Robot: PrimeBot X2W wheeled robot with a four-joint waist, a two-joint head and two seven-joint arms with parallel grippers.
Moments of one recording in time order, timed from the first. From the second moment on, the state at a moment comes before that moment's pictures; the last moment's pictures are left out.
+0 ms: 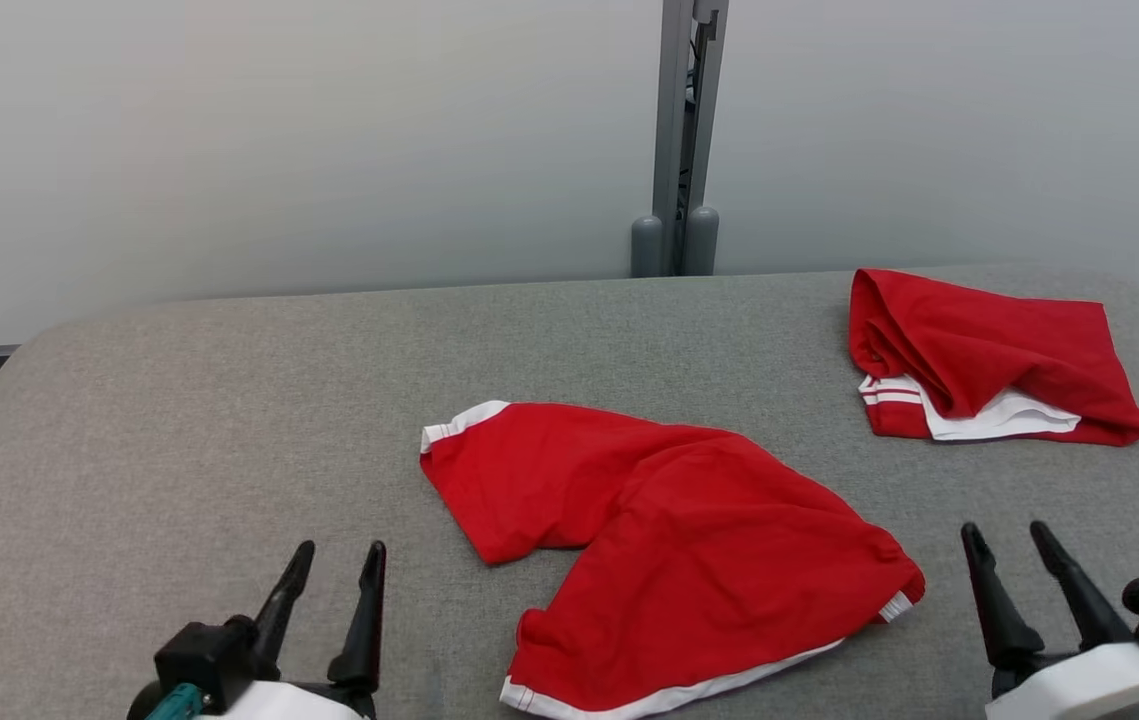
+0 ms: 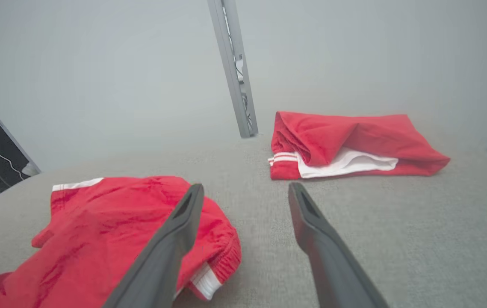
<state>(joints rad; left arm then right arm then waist) 0.00 0.08 -0.19 0.33 -0.38 -0.09 -0.26 -0.06 -0.27 0.21 0.41 0.53 0.13 -0.26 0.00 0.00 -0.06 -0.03</state>
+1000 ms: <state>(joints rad) 0.08 0.05 -0.01 0.18 -0.27 -0.08 -0.26 0.11 -0.09 0.06 0.04 0.31 0.13 -0.26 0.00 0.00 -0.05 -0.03</state>
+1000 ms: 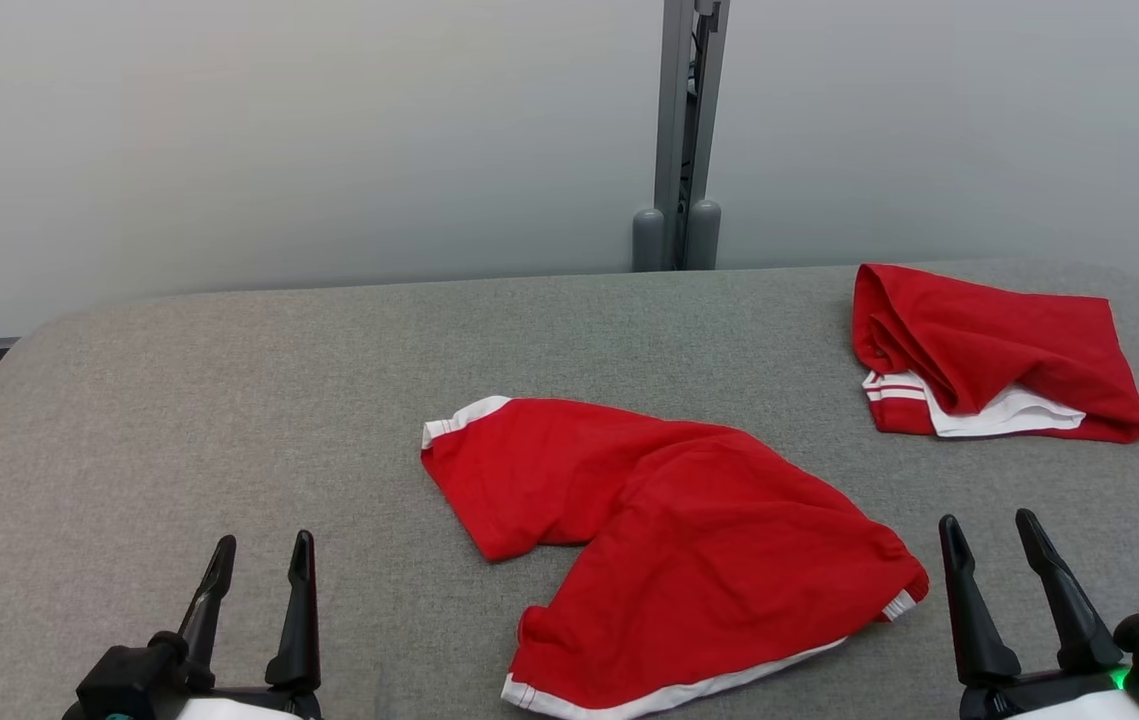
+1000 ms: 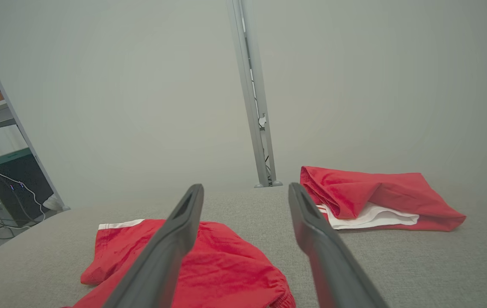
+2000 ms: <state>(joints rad) 0.08 0.05 -0.03 0.20 -0.27 -0.07 -0.26 0.11 -0.09 0.05 0.05 0.30 0.13 -0.26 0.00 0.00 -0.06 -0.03</state>
